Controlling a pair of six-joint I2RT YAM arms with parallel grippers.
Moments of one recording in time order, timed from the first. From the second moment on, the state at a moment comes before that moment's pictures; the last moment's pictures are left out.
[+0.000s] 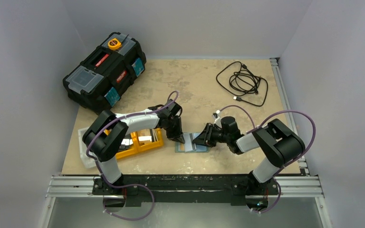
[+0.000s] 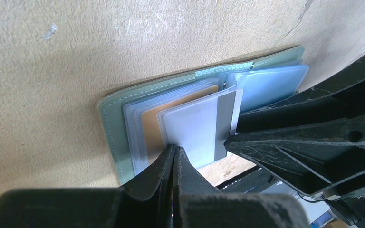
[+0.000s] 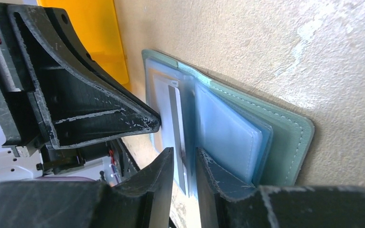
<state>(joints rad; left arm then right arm) -0.71 1.77 1.01 -0.40 0.30 -0.85 0.50 1.62 0.34 0.69 -0.57 0.97</state>
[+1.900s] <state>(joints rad) -0.71 1.80 1.04 -0.43 0.31 -0.85 0.44 1.69 0.32 0.79 -0.64 0.97</state>
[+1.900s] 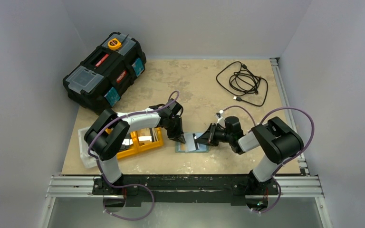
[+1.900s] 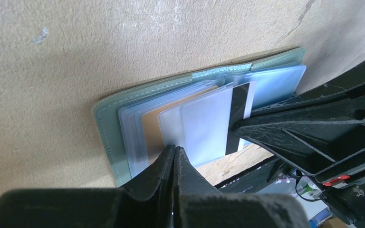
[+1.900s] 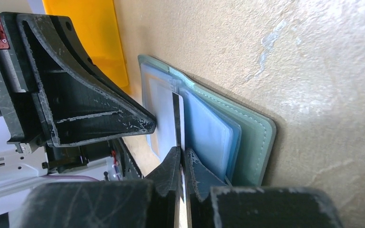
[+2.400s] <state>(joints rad) -0.71 1.80 1.04 -0.42 0.31 -0.85 0.37 1.38 0.30 0.46 -0.52 0.86</state>
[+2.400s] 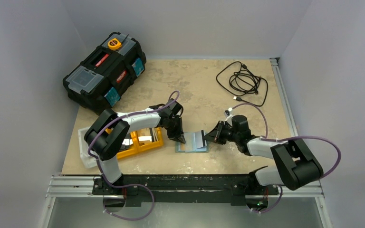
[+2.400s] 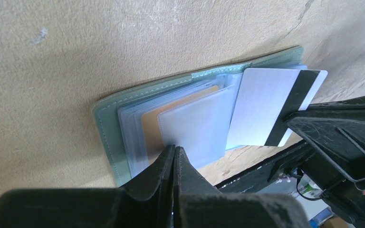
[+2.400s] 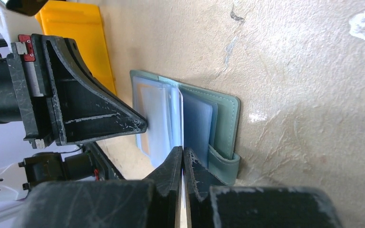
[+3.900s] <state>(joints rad) -0.57 1.32 0.88 -0.27 0.62 -0.79 0.40 1.21 0.48 0.46 -0.73 1.13</state>
